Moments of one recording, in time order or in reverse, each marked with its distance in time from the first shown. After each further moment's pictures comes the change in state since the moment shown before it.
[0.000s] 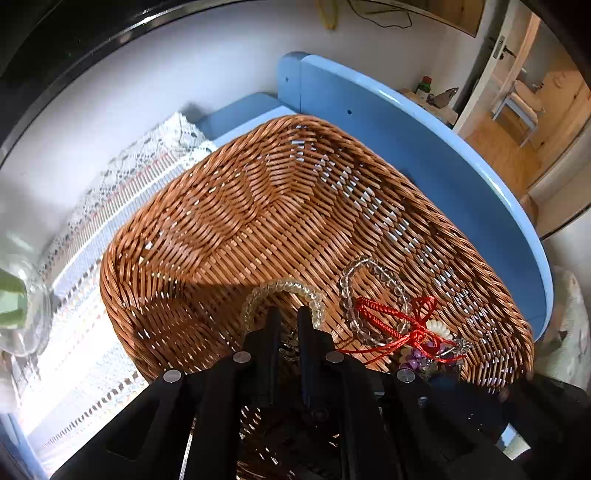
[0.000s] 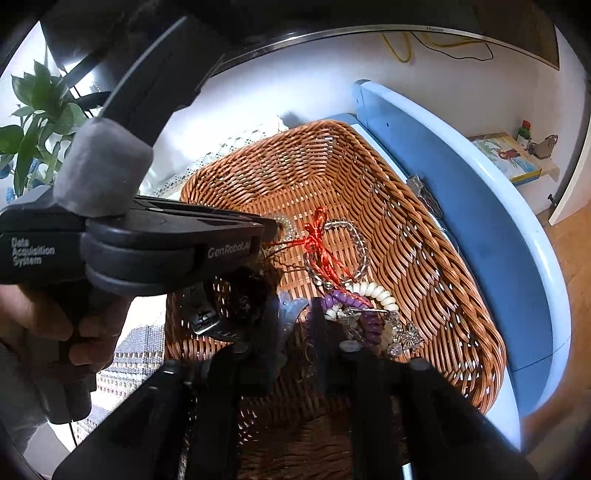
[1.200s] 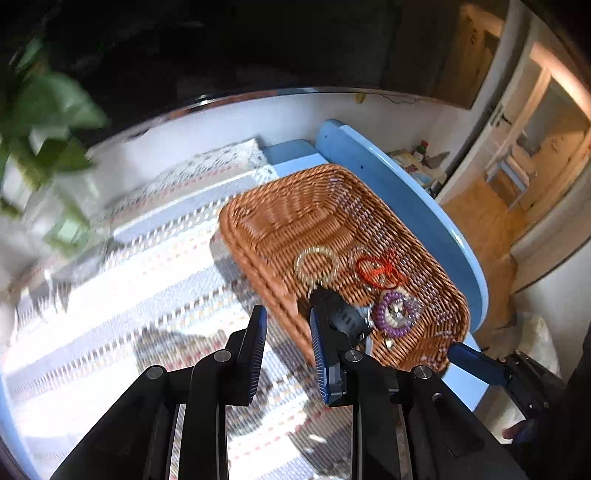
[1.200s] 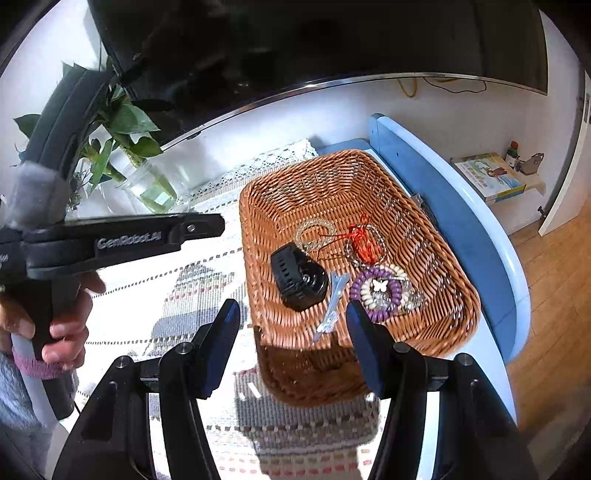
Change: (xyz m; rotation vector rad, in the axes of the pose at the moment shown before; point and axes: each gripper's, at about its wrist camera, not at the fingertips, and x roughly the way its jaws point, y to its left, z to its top) left arm -0.120 0.052 -0.092 -0.186 -0.187 -0.081; right arm -0.078 0.058 -0.025 -0.022 -0.047 -0.024
